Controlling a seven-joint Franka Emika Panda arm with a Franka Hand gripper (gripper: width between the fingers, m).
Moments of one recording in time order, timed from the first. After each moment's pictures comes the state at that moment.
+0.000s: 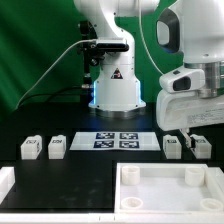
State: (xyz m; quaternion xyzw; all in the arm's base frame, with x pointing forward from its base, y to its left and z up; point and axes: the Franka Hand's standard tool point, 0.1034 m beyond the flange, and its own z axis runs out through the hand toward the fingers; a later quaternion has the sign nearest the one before) arm 0.439 0.172 0.043 -1.00 -0.04 0.01 0.06
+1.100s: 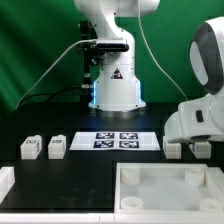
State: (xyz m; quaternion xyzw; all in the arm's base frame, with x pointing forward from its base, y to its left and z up) arm 0.402 0.182 0.031 -0.90 -0.04 0.44 0.01
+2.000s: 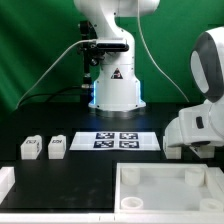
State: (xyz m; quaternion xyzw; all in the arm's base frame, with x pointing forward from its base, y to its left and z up) arm 0.387 0.185 0.017 -0.89 -0.04 0.45 0.01
